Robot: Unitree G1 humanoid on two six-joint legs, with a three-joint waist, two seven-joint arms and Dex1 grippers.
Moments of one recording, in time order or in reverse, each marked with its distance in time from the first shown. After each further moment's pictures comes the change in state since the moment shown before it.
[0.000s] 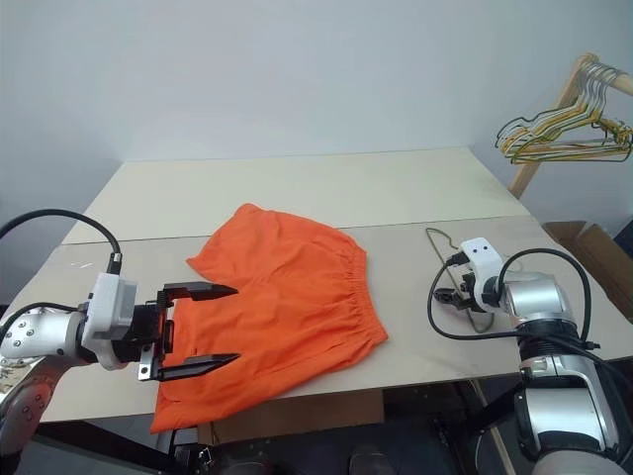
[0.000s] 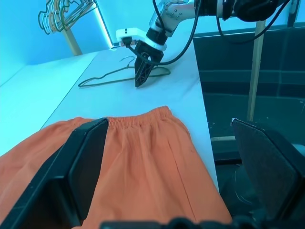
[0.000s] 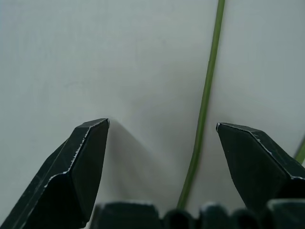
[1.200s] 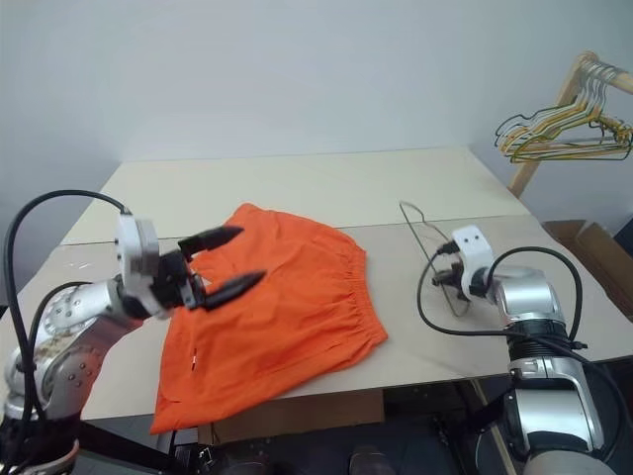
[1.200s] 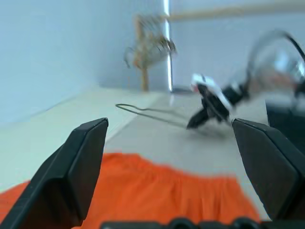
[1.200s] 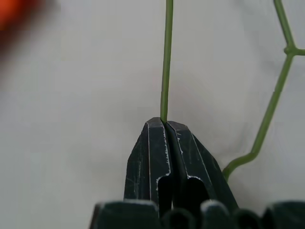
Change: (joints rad) left arm -0.281 -0.313 -0.040 0.113 -0.170 0.273 0.465; right arm 0.086 0.064 -0.109 -0.405 0.113 0.013 -0.068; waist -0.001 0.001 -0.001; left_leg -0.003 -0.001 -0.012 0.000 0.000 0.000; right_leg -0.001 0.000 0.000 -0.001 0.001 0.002
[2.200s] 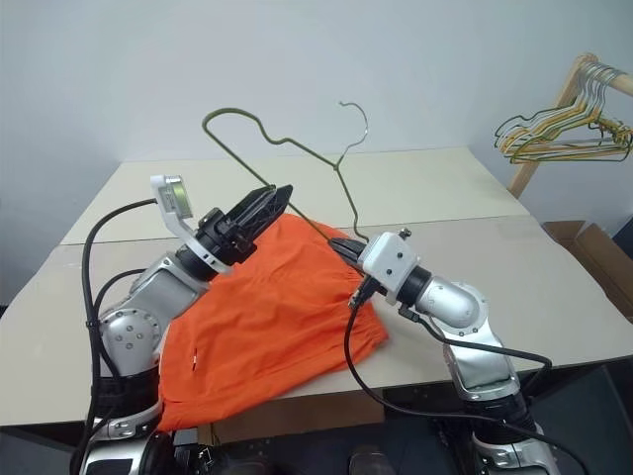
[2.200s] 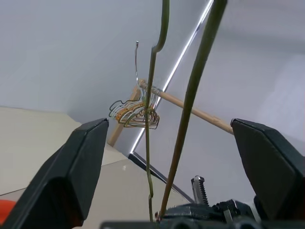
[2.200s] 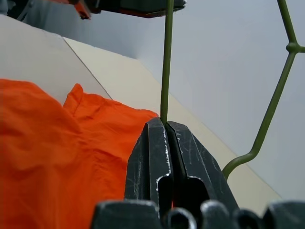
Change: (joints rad) left arm -0.188 -0.308 -0.024 0.122 -0.232 0.101 0.339; right arm 0.274 0.173 0.191 -0.530 -0.080 -0.695 -0.025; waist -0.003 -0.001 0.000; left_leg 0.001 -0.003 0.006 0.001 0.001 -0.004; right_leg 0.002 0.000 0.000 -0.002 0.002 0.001
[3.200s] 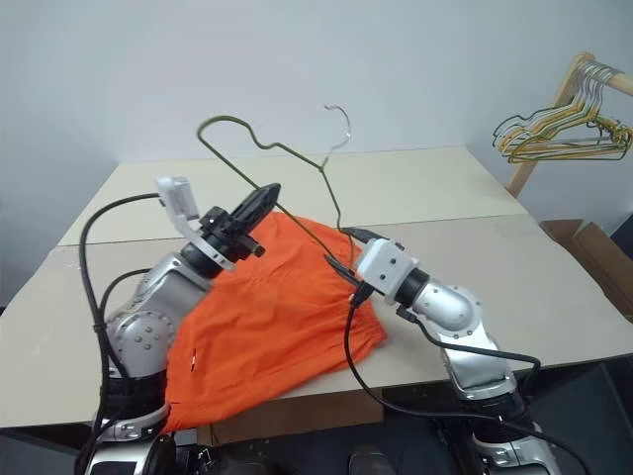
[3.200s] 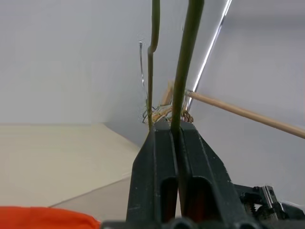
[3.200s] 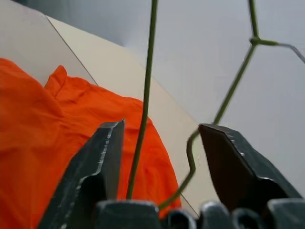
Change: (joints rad) left arm 0.006 0.061 0.021 0.014 0.185 -0.118 -0.095; right arm 0.000 -0.045 -0.048 0.026 0.070 0.022 0.007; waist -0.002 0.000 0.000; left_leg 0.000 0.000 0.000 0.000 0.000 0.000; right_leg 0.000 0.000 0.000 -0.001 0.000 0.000
